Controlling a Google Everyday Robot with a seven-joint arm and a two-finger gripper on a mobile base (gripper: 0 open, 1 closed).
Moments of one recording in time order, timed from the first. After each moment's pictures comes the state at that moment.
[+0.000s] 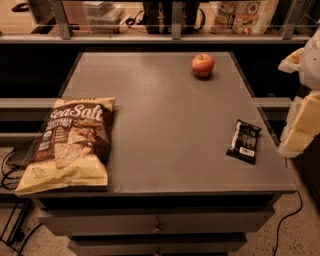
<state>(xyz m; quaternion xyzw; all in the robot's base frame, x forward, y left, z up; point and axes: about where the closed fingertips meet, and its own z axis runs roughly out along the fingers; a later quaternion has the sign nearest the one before) 0.438 -0.217 0.976 -0.60 0.78 -0.03 0.16</state>
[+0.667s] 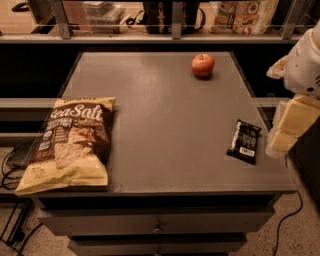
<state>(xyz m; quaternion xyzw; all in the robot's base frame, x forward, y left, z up) 0.449 -0.207 0.957 -0.60 0.78 -0.02 0.15</state>
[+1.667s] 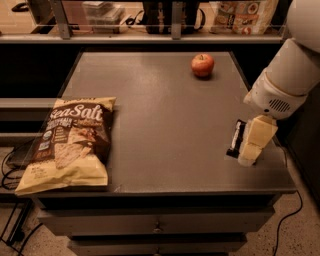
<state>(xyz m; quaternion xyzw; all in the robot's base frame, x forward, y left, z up) 0.485 -0.195 0.872 -0.59 0.80 0.03 0.11</state>
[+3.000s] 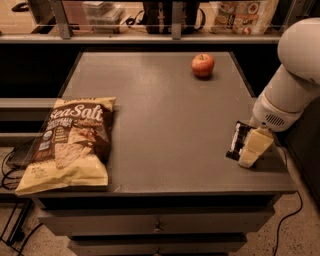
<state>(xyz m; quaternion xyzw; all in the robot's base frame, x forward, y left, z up) 0.505 -0.232 0.820 -0.53 0.85 -0.01 0.09</state>
